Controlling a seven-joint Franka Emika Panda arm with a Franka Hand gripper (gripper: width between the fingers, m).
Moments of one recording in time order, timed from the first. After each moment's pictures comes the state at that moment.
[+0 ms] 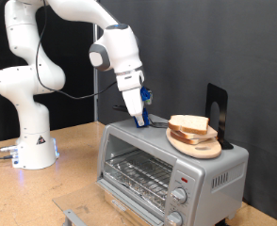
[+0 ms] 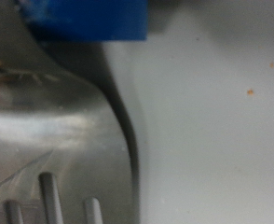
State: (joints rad) arm 0.02 -0.35 0.42 -2.63 0.46 2.56 0.03
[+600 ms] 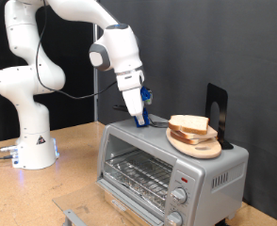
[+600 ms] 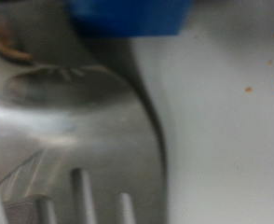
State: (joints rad) arm 0.02 -0.35 0.42 -2.63 0.46 2.56 0.03
